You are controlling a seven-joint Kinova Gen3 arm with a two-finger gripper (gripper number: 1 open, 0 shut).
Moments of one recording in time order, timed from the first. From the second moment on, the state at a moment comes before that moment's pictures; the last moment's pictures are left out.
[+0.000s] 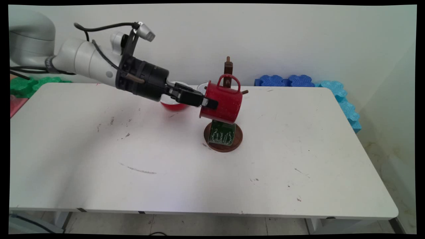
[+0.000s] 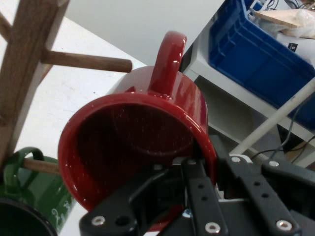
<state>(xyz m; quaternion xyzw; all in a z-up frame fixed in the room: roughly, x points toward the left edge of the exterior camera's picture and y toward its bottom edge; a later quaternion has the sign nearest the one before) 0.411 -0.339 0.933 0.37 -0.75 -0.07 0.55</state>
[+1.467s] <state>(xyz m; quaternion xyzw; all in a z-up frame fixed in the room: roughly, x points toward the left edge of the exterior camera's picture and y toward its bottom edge) 0.498 -0.295 0.966 0.33 -0.82 -0.04 0.45</state>
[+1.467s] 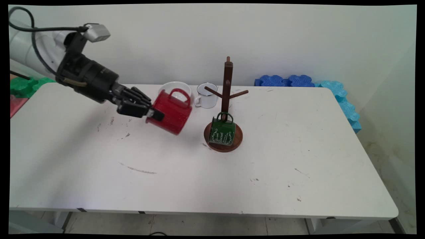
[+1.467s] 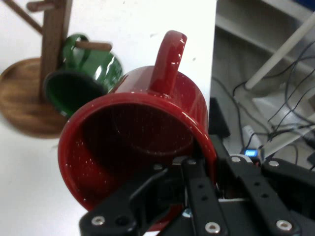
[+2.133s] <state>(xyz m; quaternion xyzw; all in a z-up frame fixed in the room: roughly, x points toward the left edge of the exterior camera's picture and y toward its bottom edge) 0.535 -0.298 0.948 0.31 -0.87 0.01 0.38</state>
